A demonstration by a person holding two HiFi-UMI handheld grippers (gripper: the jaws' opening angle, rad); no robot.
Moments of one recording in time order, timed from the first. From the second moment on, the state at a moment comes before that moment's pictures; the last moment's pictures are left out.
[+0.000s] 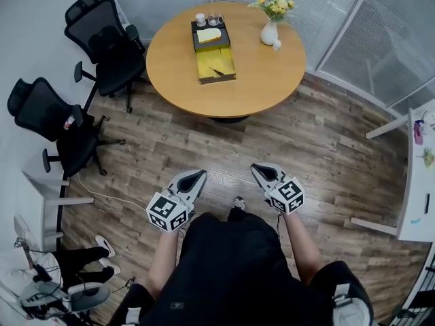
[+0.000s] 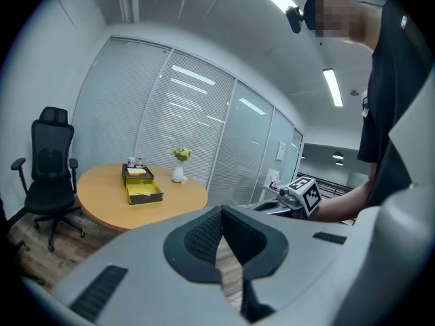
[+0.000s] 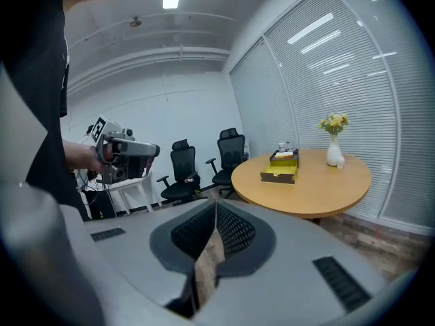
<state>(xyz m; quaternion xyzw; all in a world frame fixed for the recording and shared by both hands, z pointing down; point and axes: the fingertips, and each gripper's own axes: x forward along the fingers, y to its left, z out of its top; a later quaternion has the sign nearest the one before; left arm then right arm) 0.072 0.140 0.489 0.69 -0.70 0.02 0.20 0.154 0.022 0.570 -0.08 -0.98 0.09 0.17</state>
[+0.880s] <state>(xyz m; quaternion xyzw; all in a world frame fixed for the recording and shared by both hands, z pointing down) 0.032 0.100 0.497 0.71 -0.68 0.01 0.20 0.124 -0.010 0.572 -0.06 -0.98 0.09 0.19</state>
